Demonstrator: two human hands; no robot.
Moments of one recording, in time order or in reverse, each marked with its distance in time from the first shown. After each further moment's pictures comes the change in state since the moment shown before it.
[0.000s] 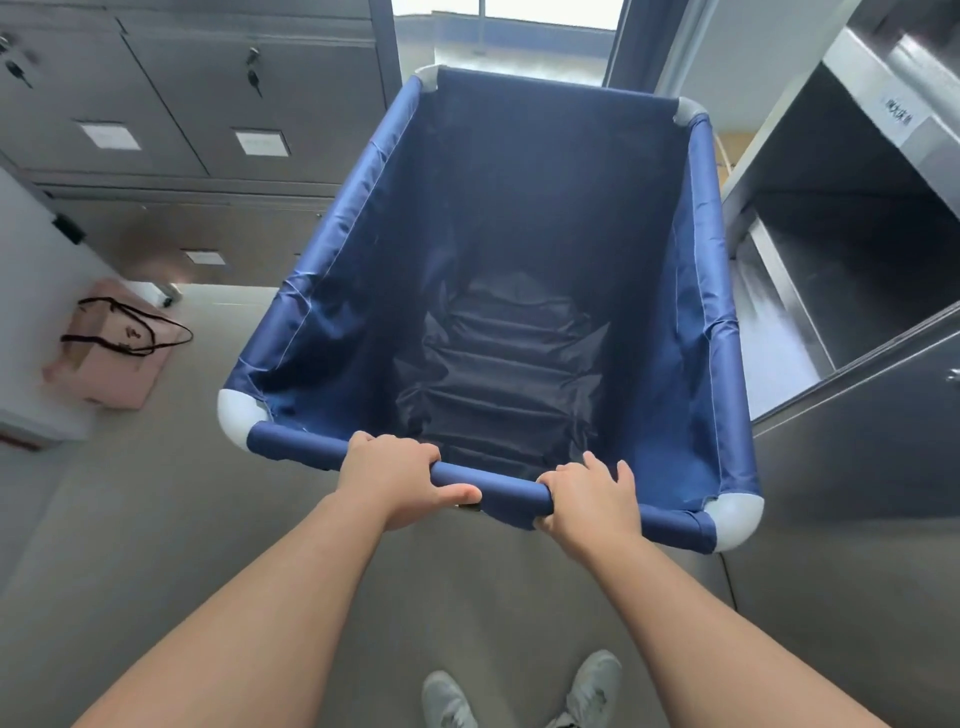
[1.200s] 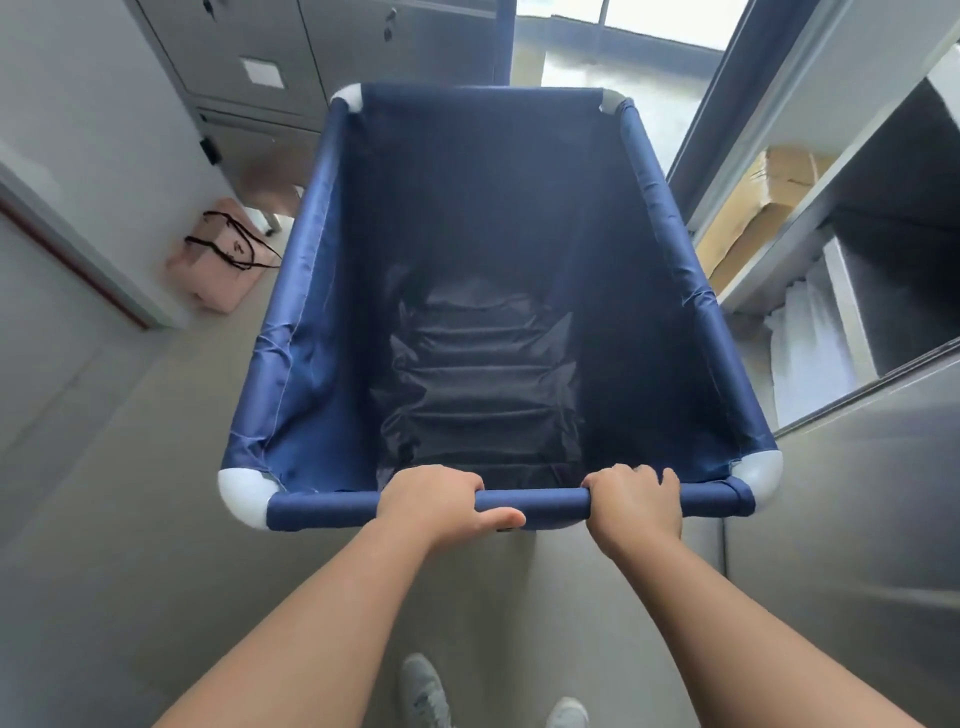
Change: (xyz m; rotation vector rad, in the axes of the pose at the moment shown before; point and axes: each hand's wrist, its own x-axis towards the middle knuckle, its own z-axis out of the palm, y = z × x) left_hand -0.151 0.107 0.083 -0.276 -0.102 -0.194; right_hand -0.111 0.045 0.049 -0.319 0.052 -0.033
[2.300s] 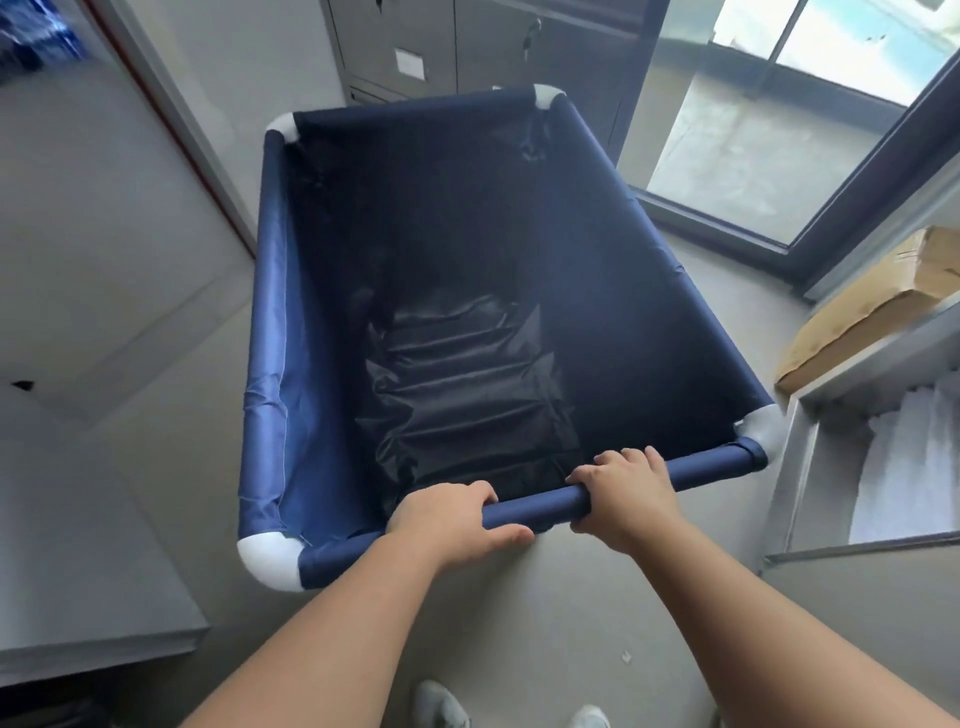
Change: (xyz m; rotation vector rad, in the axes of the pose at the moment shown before) left_hand -0.002 0.055 0.019 -0.370 0.011 -0.282; right_hand 0.074 0.037 -0.025 -0.125 0.078 -0.530
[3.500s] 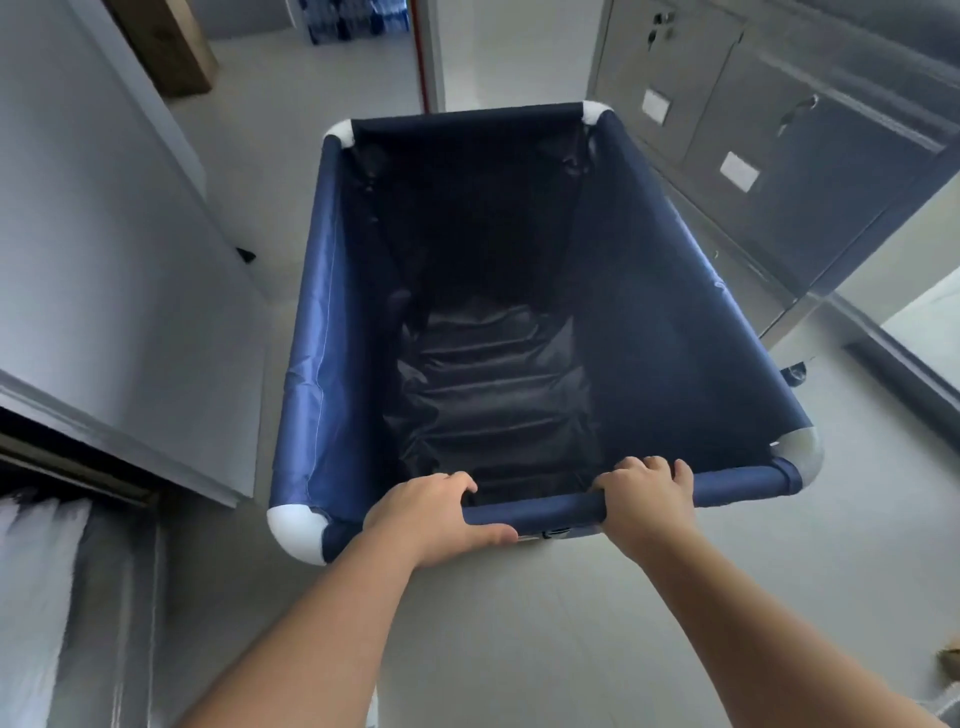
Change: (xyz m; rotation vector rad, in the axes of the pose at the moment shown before) left_hand 0.031 0.032 -0.023 -0.396 0.263 -0.540; right_hand 0.151 0.041 -0.065 -0.213 0.072 -0.413
